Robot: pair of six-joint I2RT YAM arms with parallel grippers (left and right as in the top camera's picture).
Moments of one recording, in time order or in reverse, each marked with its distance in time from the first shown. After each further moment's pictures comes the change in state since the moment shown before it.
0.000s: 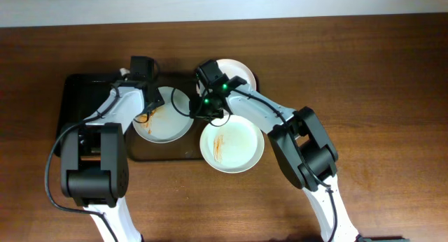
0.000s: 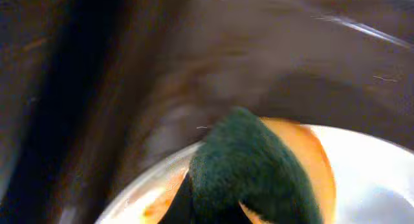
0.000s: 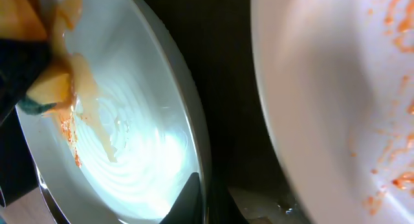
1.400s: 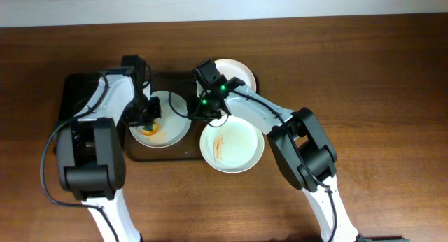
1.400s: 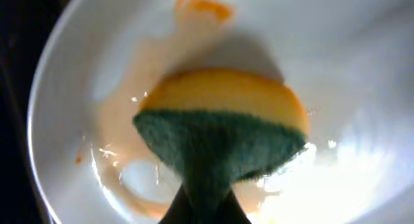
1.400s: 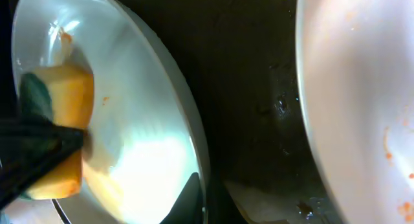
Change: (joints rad) left arm 0.058 0.054 0.192 -0.518 0.243 0.251; right arm 0.007 0.000 0.000 0.013 -0.008 -0.006
